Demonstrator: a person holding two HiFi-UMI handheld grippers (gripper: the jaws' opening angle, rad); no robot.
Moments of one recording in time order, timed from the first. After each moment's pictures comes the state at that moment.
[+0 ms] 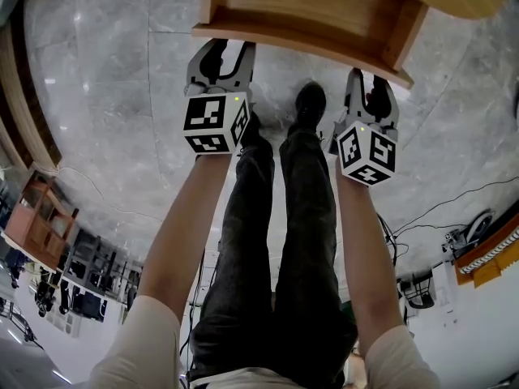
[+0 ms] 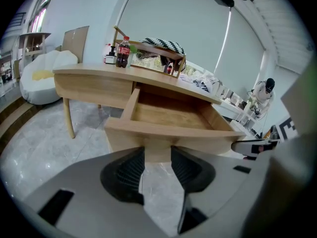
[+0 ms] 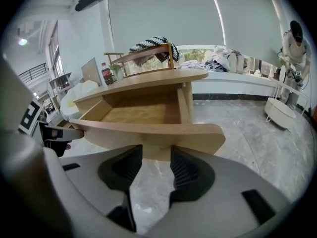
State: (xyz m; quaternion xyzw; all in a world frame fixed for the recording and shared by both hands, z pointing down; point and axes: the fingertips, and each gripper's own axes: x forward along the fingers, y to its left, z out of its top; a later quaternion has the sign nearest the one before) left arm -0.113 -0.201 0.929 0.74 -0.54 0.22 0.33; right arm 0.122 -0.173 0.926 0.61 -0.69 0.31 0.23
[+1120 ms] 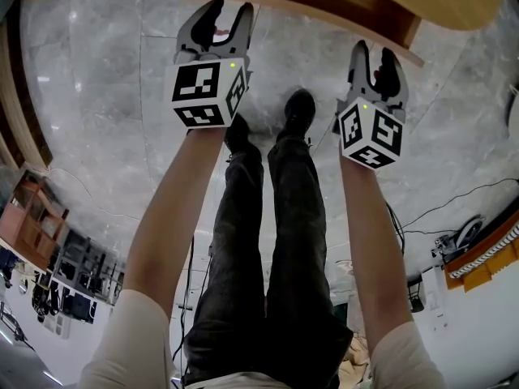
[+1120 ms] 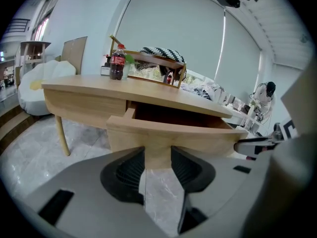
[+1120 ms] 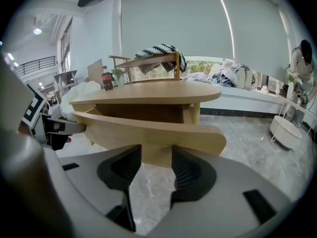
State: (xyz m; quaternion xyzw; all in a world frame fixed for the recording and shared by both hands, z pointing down) left arm -0.107 -0.284 0.916 0.75 -0.57 0.18 0.28; right arm 0.127 -0.255 0.912 0.61 -0.72 0.24 0.23
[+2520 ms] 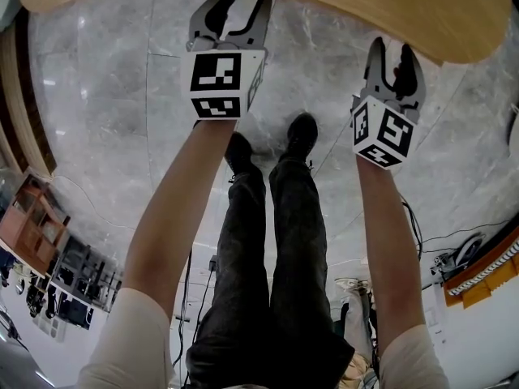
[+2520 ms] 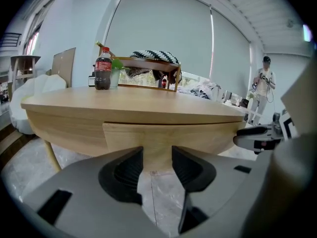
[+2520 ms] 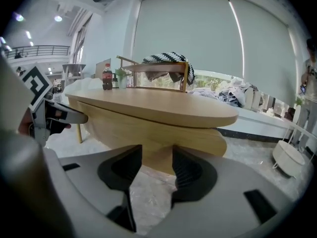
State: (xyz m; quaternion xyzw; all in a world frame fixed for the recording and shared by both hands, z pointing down) left arm -0.095 -0.356 0.918 0.78 -0.56 0.19 0.21; right arm 0.133 -0.328 0.916 0.61 -0.74 0.14 0.23
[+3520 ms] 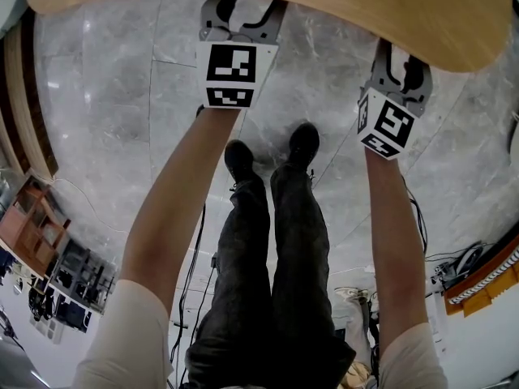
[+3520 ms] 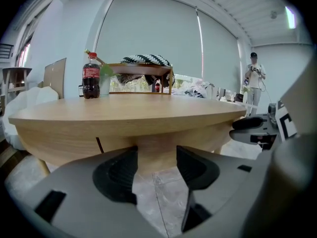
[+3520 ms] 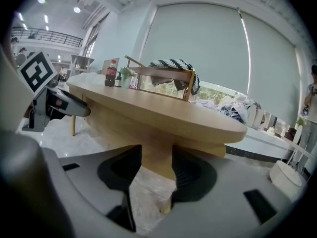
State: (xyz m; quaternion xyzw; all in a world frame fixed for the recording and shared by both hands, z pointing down) left arm -0.084 -0.385 0.920 0.80 -0.55 0.20 0.14; right arm 0.134 -0.360 0.920 0.61 -0.75 0.05 0.25
